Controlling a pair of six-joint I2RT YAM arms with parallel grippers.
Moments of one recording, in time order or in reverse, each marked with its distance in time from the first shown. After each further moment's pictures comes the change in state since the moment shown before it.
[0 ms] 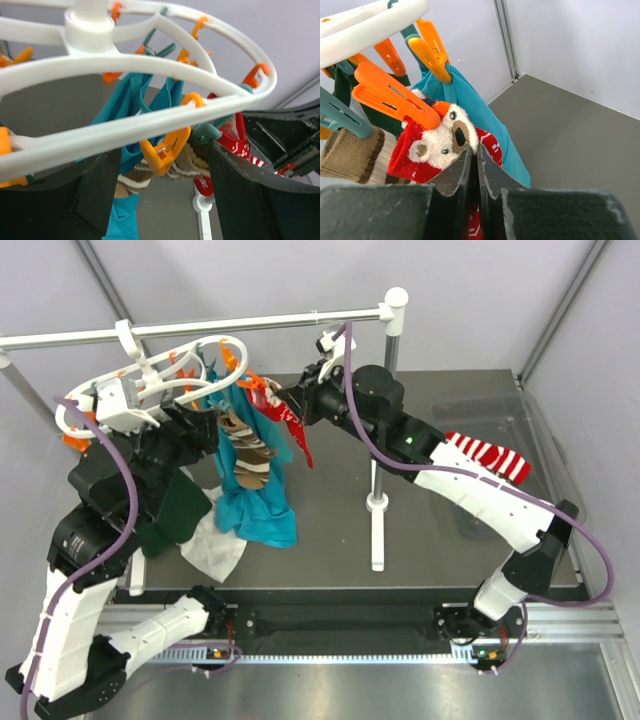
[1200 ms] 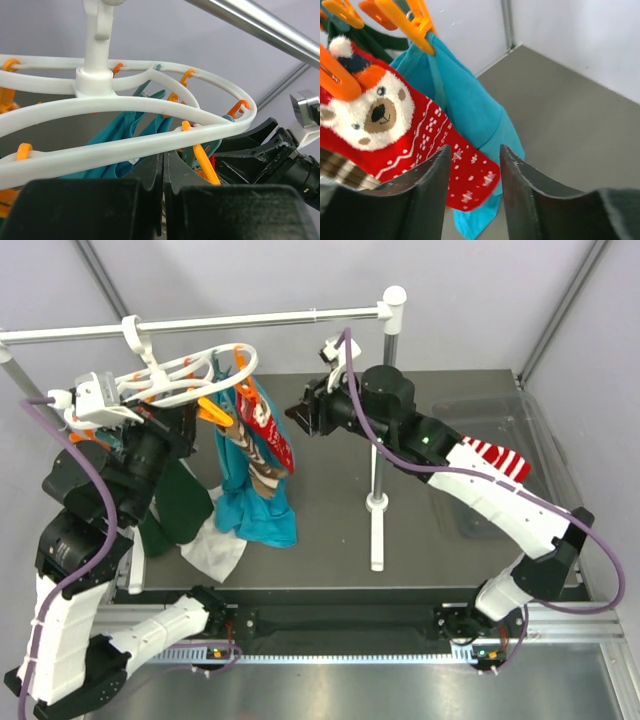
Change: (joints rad) left arm 0.001 0.014 0.058 0.082 0.052 0.004; right arm -0.029 -0.056 -0.026 -0.144 -0.075 -0.067
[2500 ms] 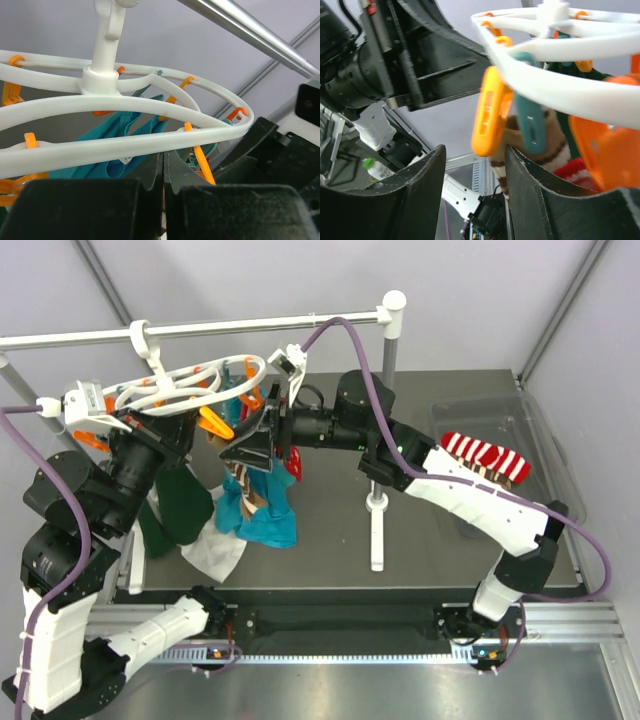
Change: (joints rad) left arm 0.000 -0.026 0.045 -0.070 0.095 -0.097; right arm 0.164 0.108 0.180 0.158 -0.457 0.282
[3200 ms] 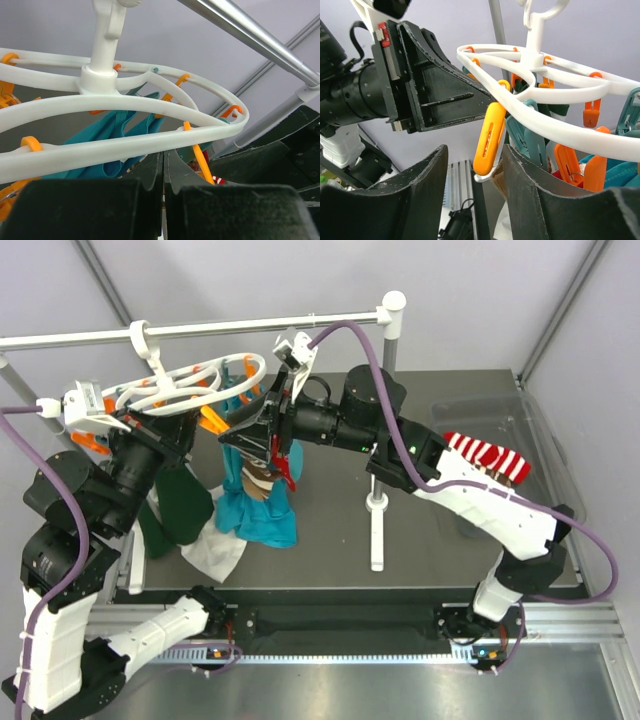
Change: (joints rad) left arm 0.000 0.000 0.000 -0.001 0.002 -0.026; right arm 0.056 -0.008 0.124 -0.106 0.188 -0.186
